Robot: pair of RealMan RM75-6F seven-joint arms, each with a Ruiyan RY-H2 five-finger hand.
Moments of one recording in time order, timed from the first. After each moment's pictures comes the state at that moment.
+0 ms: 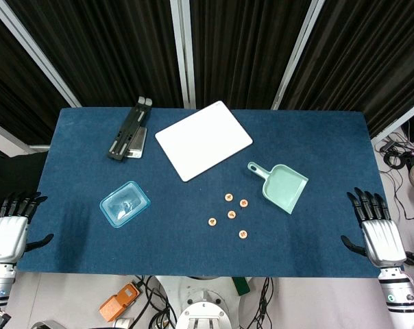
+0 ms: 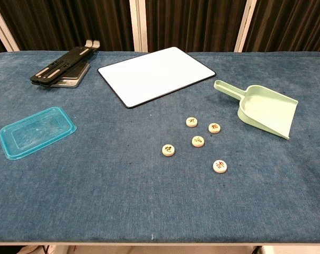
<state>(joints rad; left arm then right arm) -0.07 -1.24 -0.03 -1.44 1.50 1.50 -0.01 0.14 -1.17 -0.03 -1.63 -1.53 1.51 -0.14</state>
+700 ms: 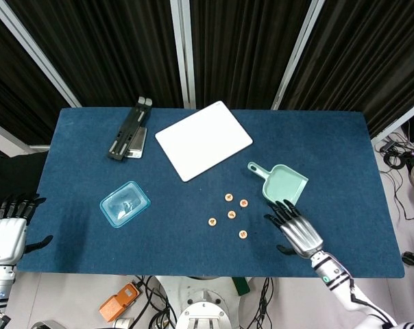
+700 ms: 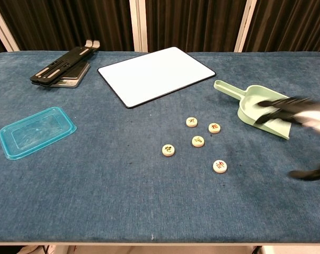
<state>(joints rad) -0.06 -1.24 -0.03 -1.44 1.49 1.51 -0.01 0.39 -1.42 -0.02 -1.55 -1.62 1.07 -0.22</state>
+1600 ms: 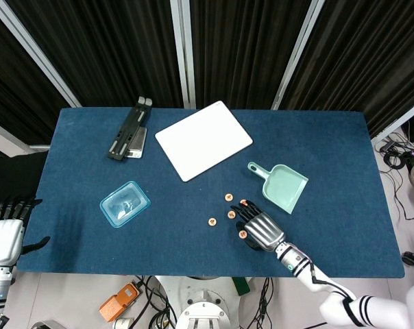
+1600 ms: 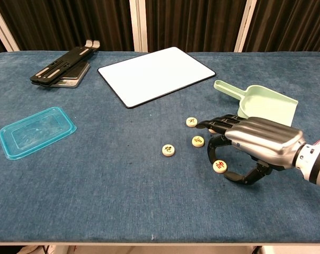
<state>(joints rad) -0.05 -1.26 -0.03 -1.40 1.48 1.50 -0.04 0.53 -1.62 -0.01 -1.39 -1.60 0.97 -0.20</state>
